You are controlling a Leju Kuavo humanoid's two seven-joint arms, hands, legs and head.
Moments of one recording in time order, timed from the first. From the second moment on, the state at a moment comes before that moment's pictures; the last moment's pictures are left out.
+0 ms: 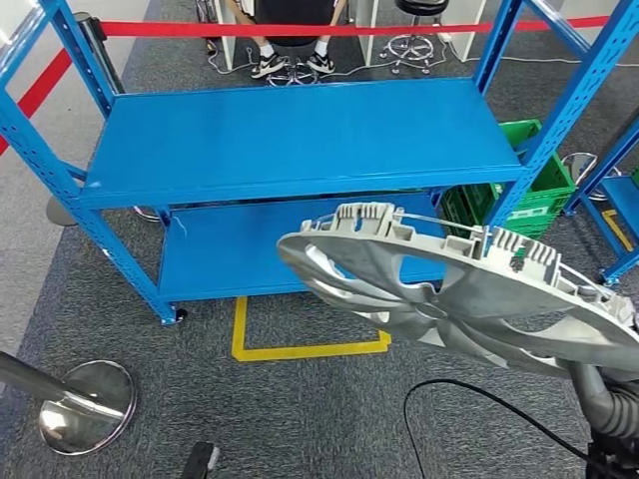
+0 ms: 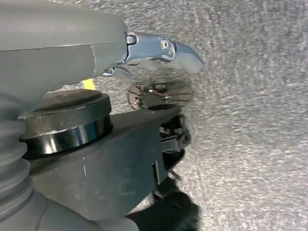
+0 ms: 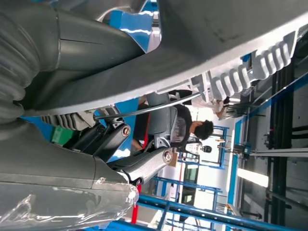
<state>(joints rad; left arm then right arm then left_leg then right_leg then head) -0.09 -0.34 1.29 -0.19 -1.15 -0.07 -0.33 0.22 -0.13 -0.15 -1.95 -0.29 0.15 -0.42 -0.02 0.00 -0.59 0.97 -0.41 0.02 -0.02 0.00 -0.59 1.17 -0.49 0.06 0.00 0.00</state>
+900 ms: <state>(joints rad) -0.08 -0.34 1.28 -0.19 -1.15 -0.05 -0.30 0.21 -0.15 -0.10 -1.91 -0.27 0.13 -0.44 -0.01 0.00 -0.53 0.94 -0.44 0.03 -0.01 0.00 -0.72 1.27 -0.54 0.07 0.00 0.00</state>
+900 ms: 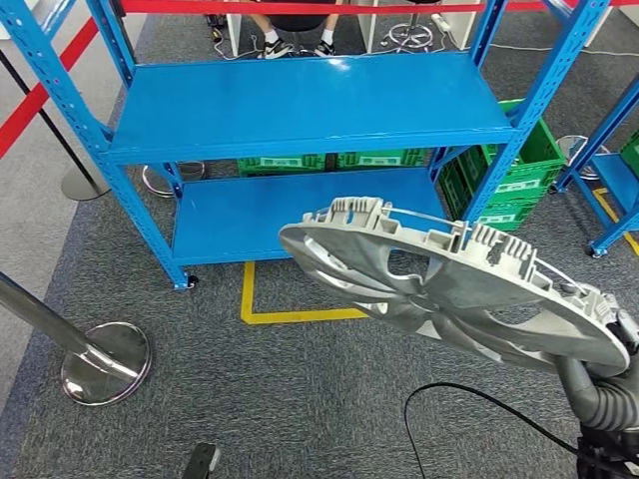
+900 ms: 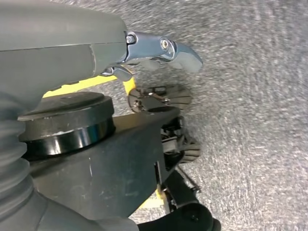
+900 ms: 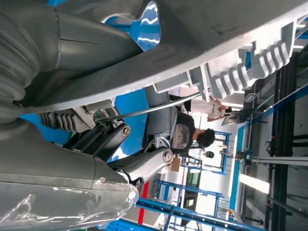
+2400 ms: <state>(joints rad) -0.09 -0.34 1.28 -0.19 -1.13 -0.04 -0.32 0.08 -0.20 -0.05 -1.78 -0.33 0.07 -0.44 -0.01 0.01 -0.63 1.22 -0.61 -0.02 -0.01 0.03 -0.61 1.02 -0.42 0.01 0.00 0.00</state>
